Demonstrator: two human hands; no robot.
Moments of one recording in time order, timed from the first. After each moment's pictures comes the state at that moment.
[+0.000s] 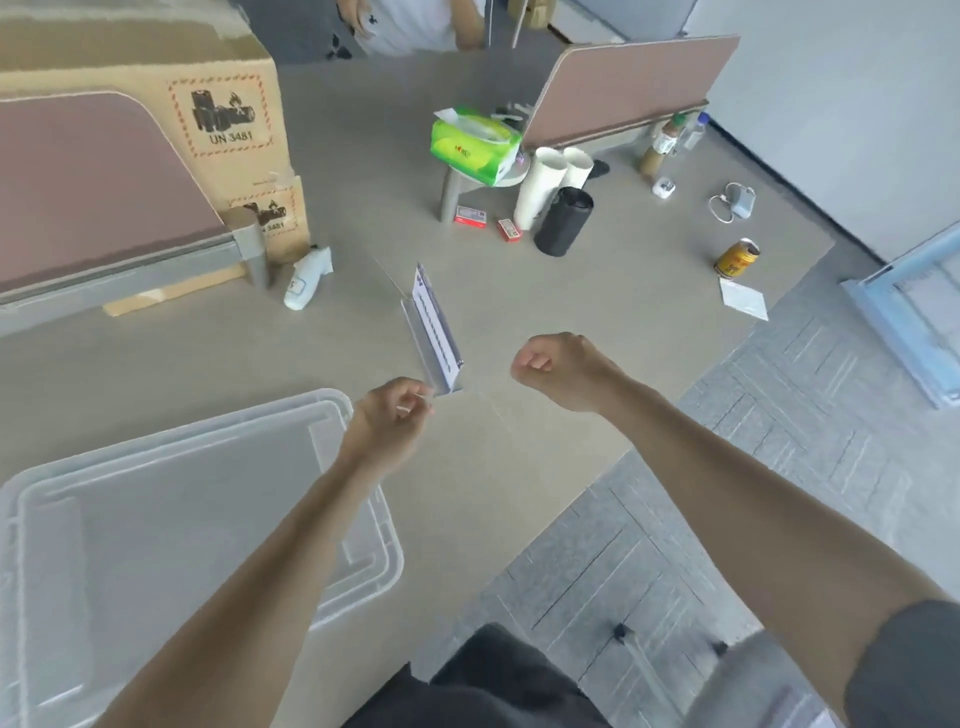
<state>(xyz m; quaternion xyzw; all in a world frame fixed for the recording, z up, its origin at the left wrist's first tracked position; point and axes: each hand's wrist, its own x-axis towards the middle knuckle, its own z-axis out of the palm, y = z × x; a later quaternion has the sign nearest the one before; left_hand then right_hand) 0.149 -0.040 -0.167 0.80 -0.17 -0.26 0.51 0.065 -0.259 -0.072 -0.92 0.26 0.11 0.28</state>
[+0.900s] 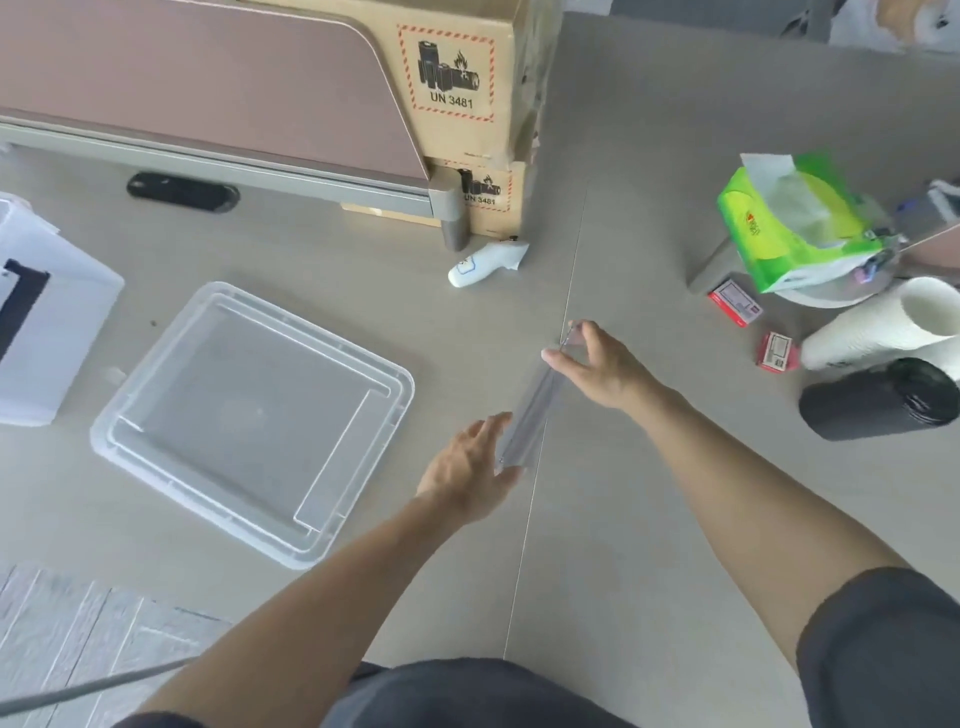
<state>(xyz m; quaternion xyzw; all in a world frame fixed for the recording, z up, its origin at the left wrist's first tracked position) 0.167 -0.197 -0.228 0.92 0.08 -0.21 0.33 0.334 -0.372 -0.224 -0.90 -0.09 0.30 0.30</state>
